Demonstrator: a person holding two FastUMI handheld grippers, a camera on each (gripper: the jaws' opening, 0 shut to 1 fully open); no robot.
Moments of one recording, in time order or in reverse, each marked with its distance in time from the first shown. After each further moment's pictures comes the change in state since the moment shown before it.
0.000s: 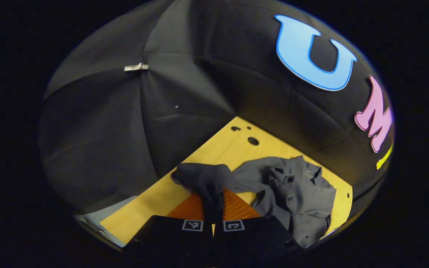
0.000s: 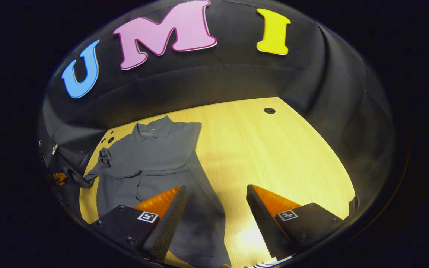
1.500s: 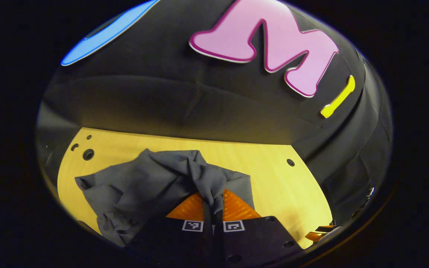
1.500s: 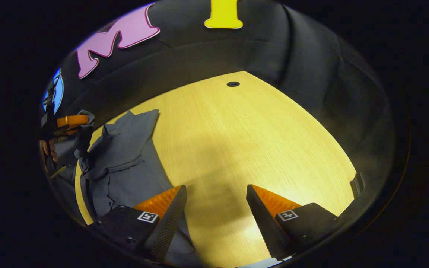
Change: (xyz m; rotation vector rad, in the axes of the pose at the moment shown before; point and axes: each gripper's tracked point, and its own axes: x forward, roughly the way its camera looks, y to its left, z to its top) left arm 0.049 -0.455 -0.101 0.427 0.207 -0.583; right arm 0.026 -0.100 -0.057 0.165 0.126 -0.109
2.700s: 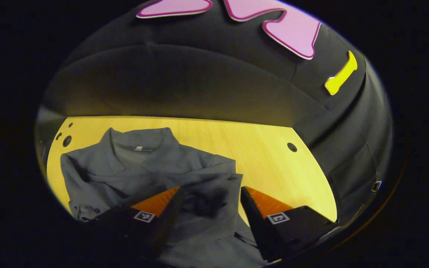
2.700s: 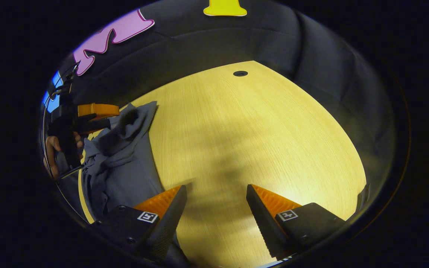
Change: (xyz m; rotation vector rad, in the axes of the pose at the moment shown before) left arm 0.056 -0.041 -0.049 0.018 0.079 0.070; right arm 0.036 -0.011 0.002 -0.036 0.076 0.113
